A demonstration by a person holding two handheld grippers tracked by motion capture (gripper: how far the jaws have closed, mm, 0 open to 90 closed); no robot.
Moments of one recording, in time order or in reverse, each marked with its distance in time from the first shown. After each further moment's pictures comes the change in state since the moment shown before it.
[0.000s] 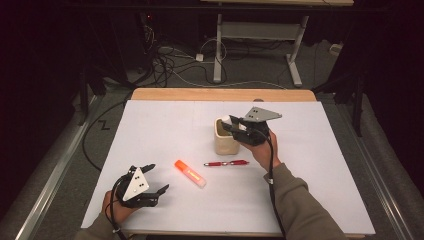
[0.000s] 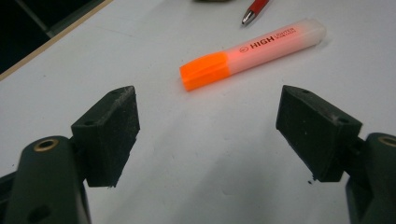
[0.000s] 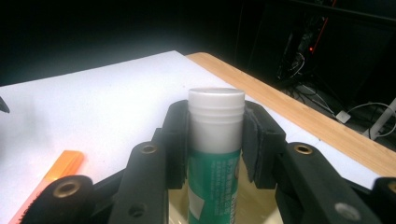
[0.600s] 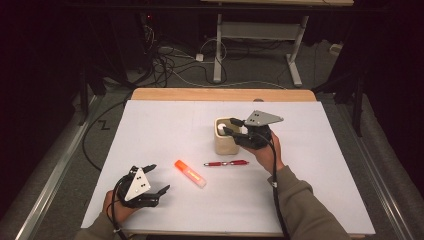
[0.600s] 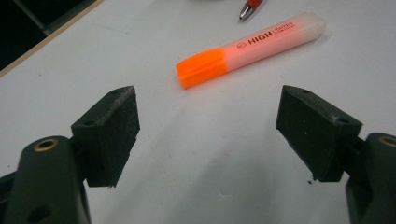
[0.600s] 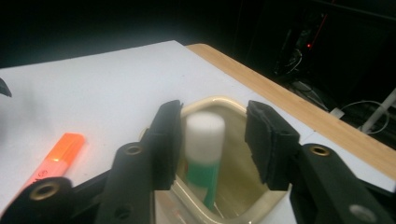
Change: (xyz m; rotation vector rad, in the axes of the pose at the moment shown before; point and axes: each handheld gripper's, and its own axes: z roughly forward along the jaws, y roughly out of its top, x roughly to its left) left arm -0.001 0.000 0.002 0.013 -0.002 0.011; right arm 0.006 -0.003 -0.009 0.030 -0.013 -0.045
